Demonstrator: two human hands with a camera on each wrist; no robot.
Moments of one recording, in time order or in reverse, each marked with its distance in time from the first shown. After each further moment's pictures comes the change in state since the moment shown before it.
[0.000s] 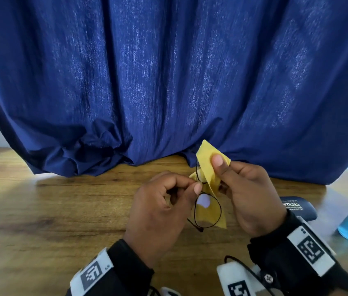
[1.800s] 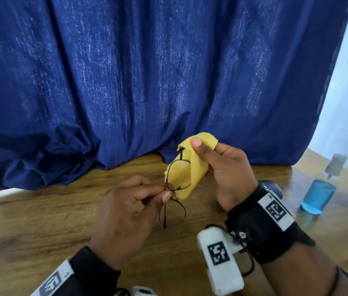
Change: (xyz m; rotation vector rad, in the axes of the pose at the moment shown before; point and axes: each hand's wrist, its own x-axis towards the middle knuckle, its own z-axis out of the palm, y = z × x) left_hand 0.002 -0.011 -0.002 0.175 -0.126 0.075; right_hand 0.016 -0.003 -0.020 0.166 0.177 0.023
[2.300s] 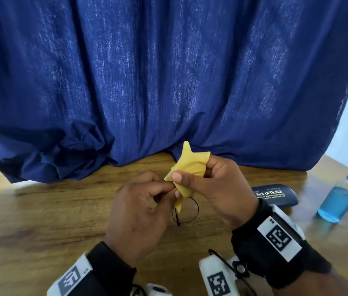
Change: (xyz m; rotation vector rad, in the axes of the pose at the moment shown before) left_hand 0.000 -0.002 -0.002 0.007 0.058 -0.003; right_hand -0.021 0.009 0.016 -0.238 -0.321 -0.023
